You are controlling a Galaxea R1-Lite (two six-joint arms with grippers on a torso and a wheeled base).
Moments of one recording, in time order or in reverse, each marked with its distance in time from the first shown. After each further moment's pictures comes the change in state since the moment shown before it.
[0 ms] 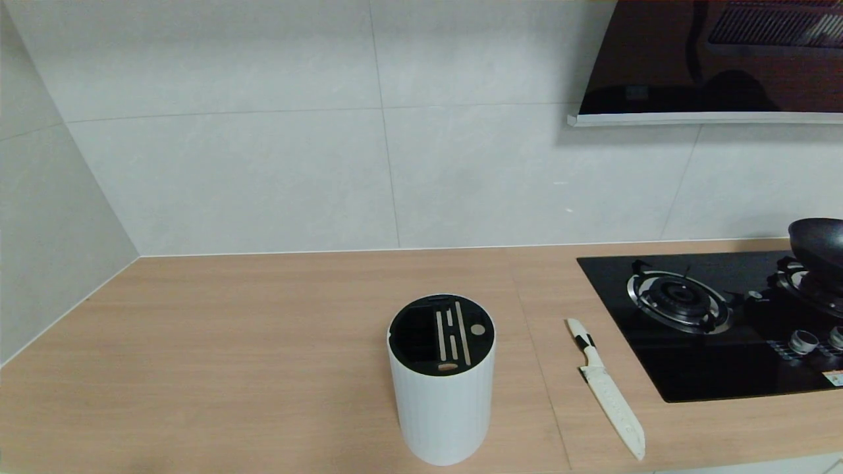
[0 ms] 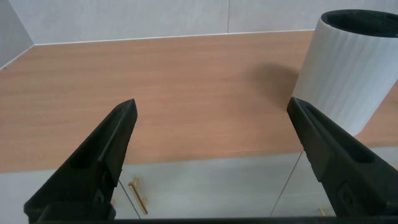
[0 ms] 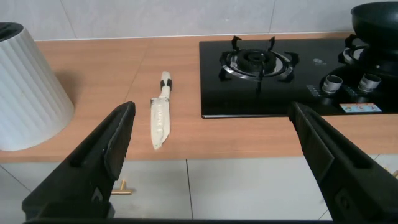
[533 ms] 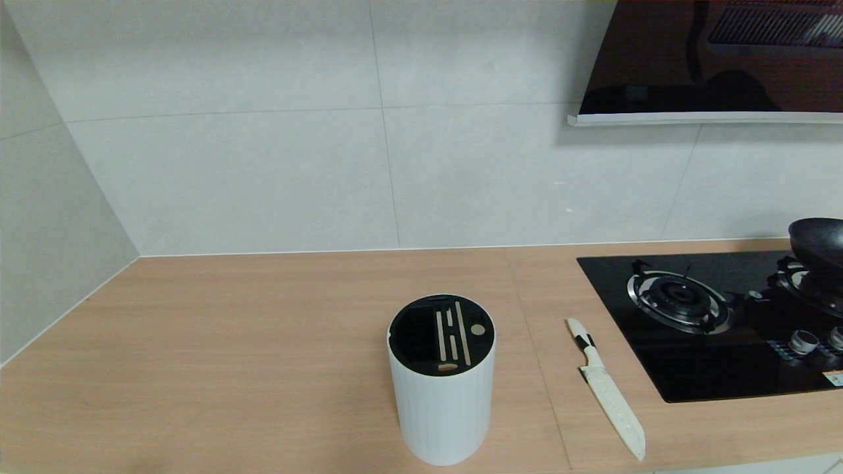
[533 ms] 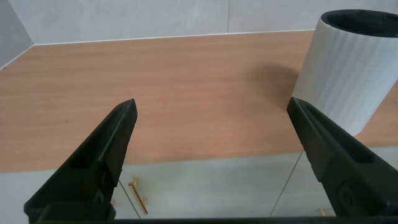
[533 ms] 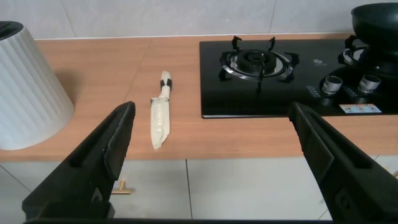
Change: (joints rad) left arm 0.000 0.000 0.000 0.000 0.000 0.000; right arm 0.000 0.000 0.000 0.000 0.001 -0.010
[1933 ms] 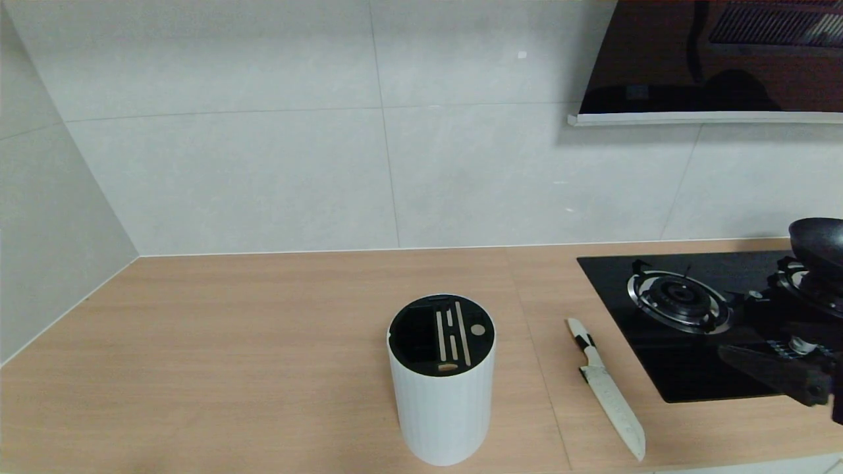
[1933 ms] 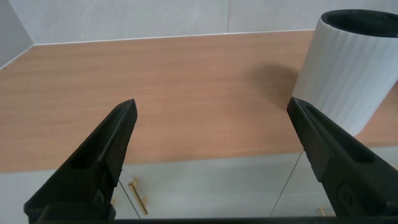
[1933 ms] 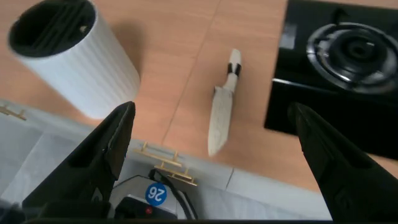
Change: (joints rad) left arm 0.000 0.000 0.000 0.000 0.000 0.000; right arm 0.239 1.066 -0.558 -0.095 0.098 0.016
